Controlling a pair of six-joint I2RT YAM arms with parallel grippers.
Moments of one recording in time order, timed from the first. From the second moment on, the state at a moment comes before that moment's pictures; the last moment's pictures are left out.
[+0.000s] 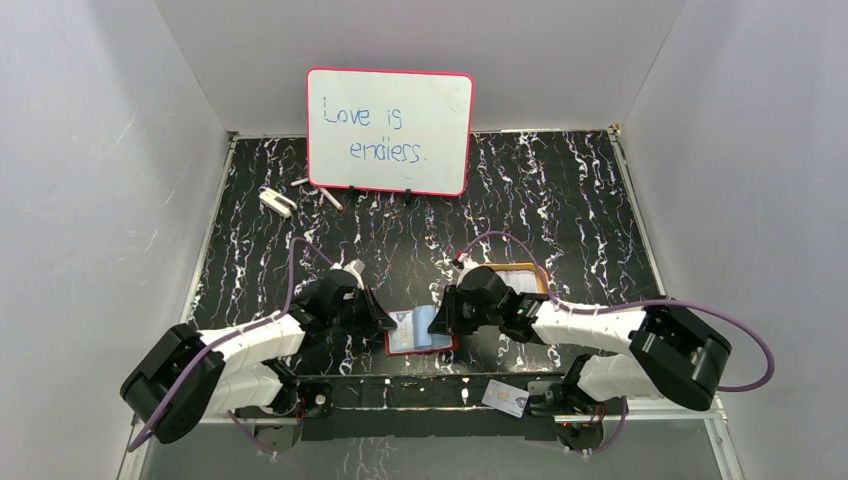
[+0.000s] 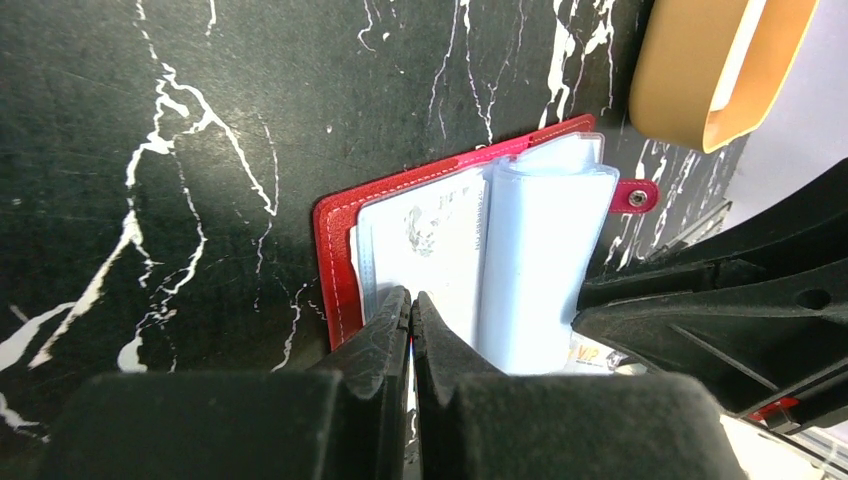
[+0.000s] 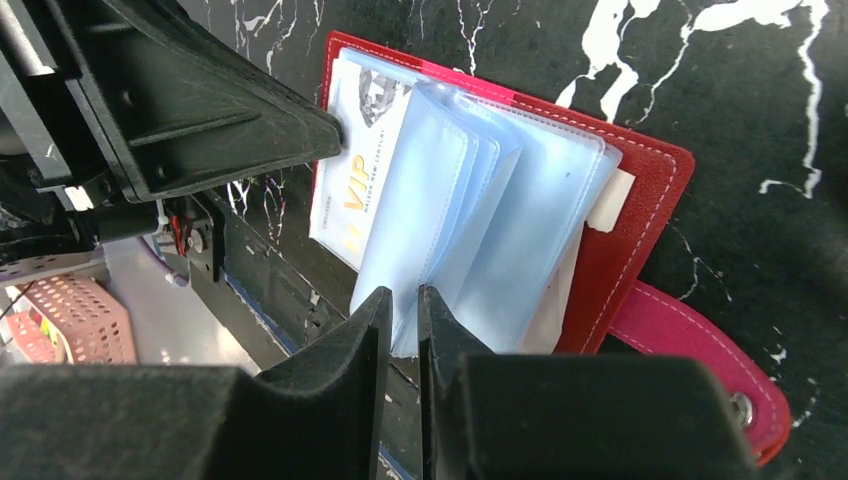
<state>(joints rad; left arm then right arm) -0.69 1.16 0.28 0.10 0.24 -1.01 1.00 1.26 0.47 0.08 -0.17 0.89</state>
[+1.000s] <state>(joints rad) -0.69 0.91 0.38 -0.26 0.03 -0.94 1.00 1.39 0.56 0.10 -0.22 0.92</state>
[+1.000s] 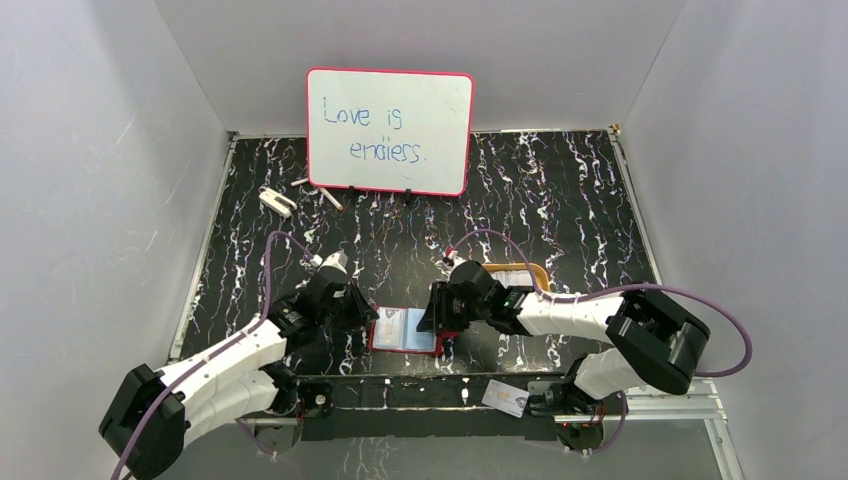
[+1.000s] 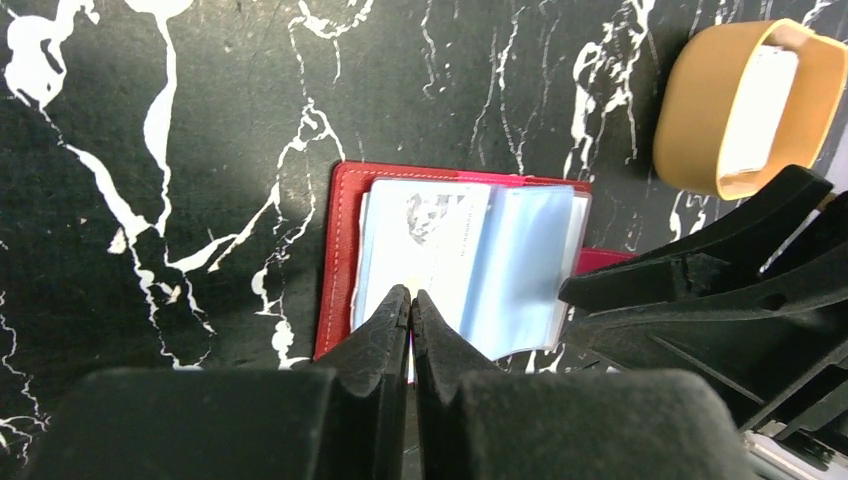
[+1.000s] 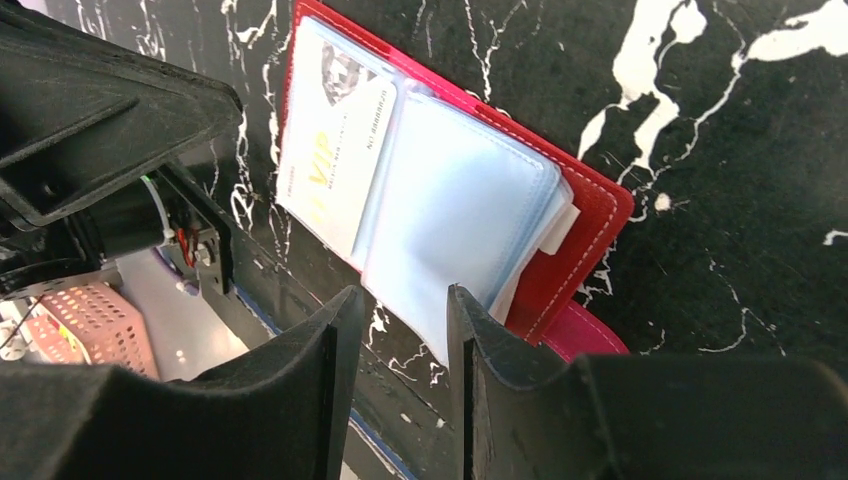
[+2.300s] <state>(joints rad) -0.69 1.10 0.32 -0.10 0.12 -1.00 1.00 1.35 0.44 0.25 -0.17 1.03</state>
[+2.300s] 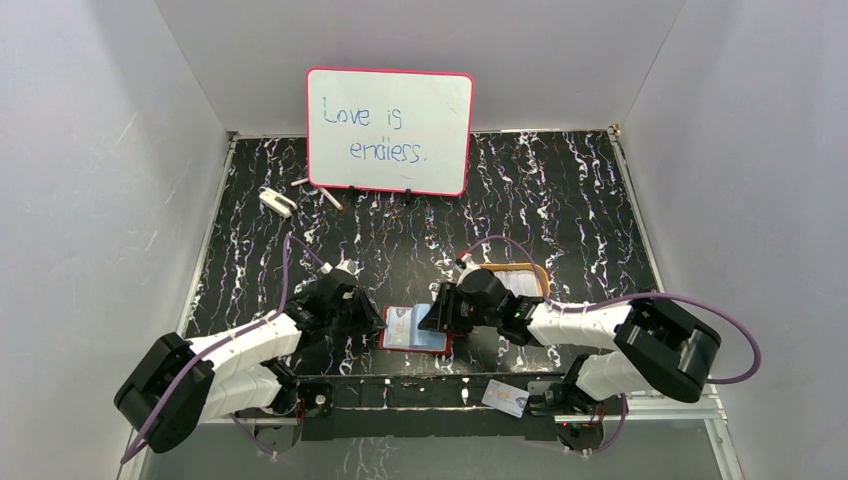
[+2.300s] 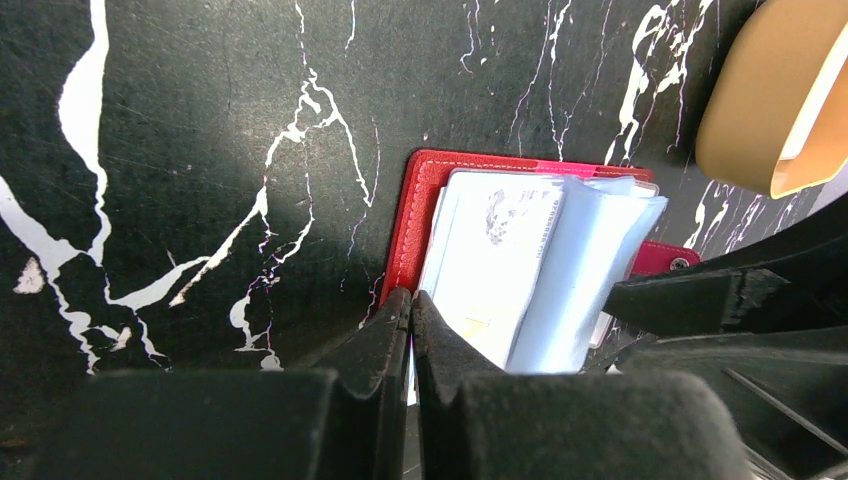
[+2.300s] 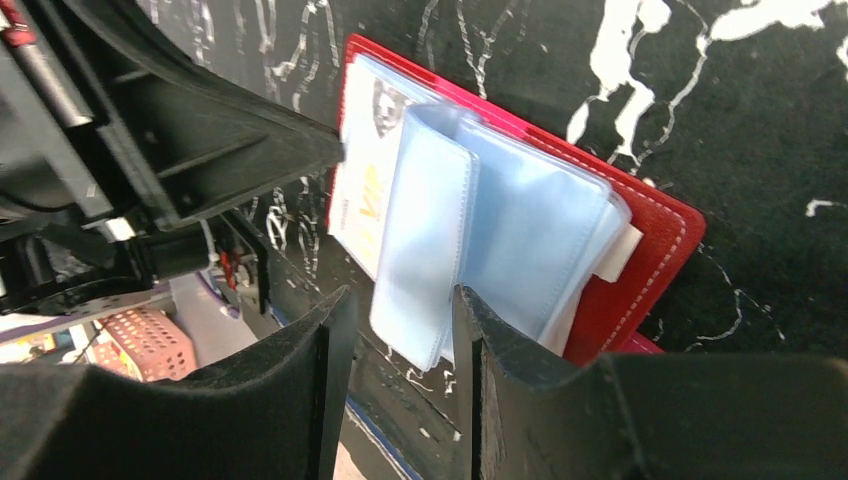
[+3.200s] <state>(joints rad) -0.70 0.96 0.37 -0.27 0.07 -0.96 1.00 1.40 0.49 0.34 -0.22 1.00</state>
